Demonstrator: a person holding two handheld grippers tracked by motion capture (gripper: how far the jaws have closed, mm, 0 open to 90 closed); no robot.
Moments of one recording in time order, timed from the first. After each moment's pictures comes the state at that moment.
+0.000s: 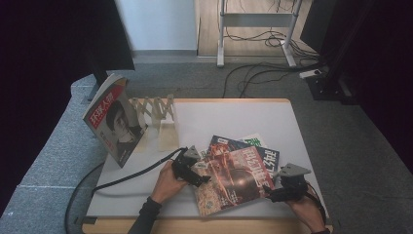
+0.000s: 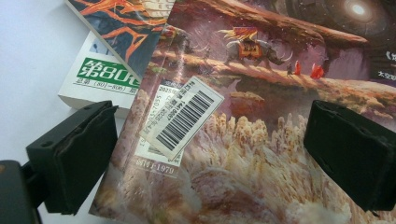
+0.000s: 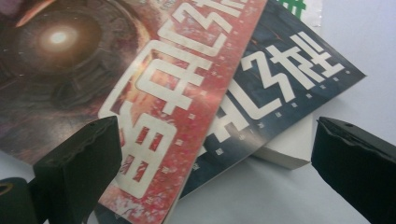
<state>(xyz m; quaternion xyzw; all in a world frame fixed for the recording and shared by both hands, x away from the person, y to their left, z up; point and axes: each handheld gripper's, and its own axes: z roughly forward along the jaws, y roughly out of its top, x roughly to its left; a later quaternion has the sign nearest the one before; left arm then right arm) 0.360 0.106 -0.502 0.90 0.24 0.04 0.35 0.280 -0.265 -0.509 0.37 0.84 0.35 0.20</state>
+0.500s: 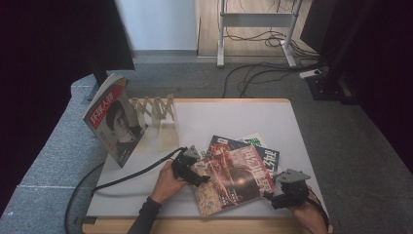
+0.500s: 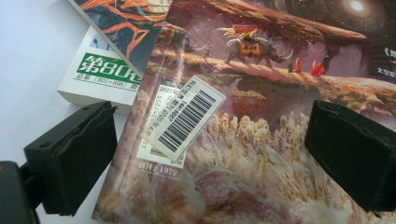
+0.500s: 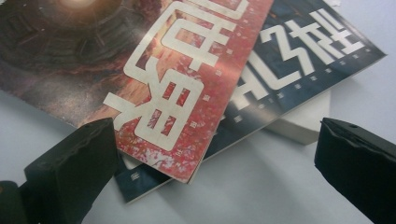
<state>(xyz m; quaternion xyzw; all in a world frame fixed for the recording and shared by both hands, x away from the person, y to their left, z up) 0.361 0.107 -0.503 0.90 0.25 0.03 0.35 0.271 -0.269 -0.516 0.36 0.85 0.33 0.21</state>
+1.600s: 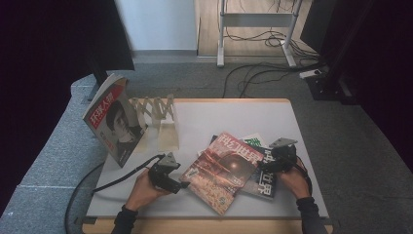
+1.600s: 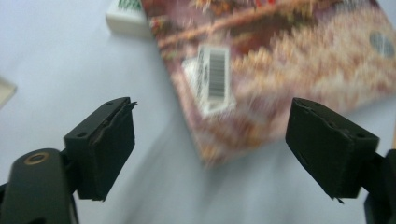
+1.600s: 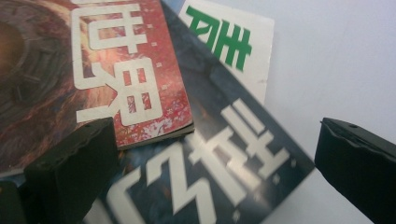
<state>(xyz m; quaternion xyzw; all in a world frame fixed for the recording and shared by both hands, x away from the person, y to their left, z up) 0.327 0.181 -0.495 0.90 0.24 0.04 0.35 0.372 -0.253 -0.502 0.42 0.83 0.31 0.21</state>
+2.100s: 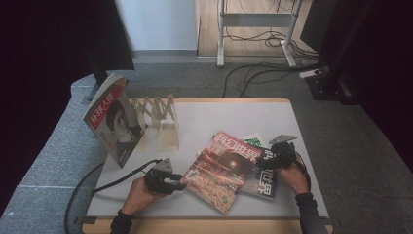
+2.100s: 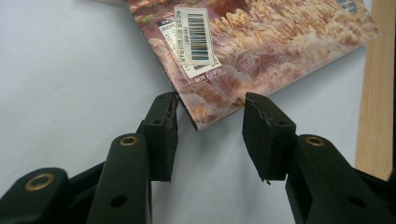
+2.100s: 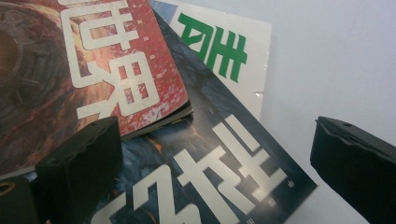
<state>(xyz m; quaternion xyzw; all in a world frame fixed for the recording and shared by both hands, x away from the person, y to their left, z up) 0.321 0.184 -0.505 0.91 0.22 0.00 0.36 0.382 -0.257 -0.503 0.43 0.82 0.31 0.20</state>
